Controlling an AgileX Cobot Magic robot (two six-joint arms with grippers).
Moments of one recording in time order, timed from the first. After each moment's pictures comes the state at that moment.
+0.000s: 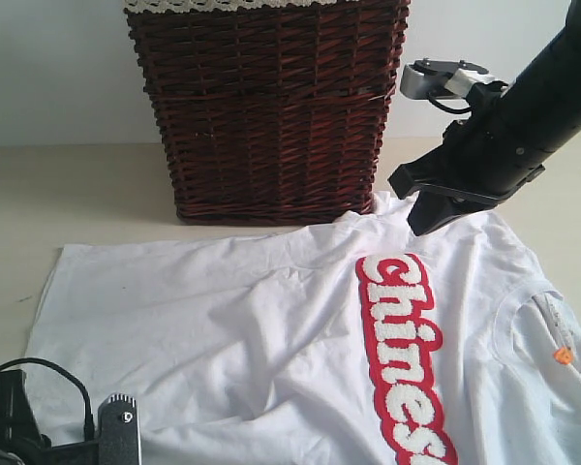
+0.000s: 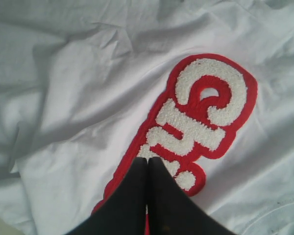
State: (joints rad) left arm -1.13 1.58 -0.42 0.75 0.71 -0.39; right arm 0.24 1.69 -1.20 0.44 0.91 -0.42
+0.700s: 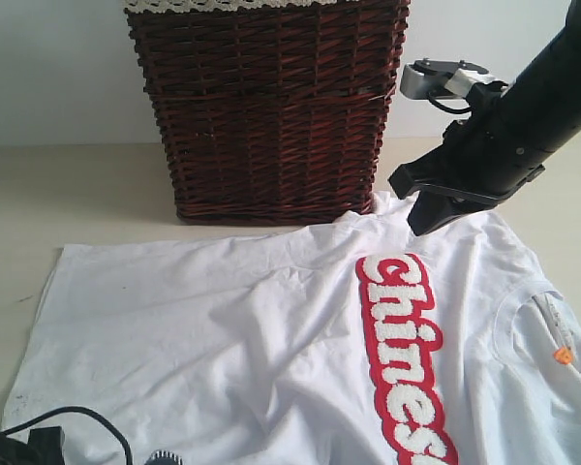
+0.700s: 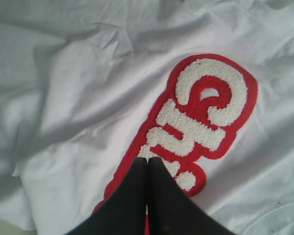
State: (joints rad) left arm -1.26 1.54 -0.54 0.28 0.80 -0.06; right arm 0.24 1.69 -1.20 0.44 0.91 -0.42
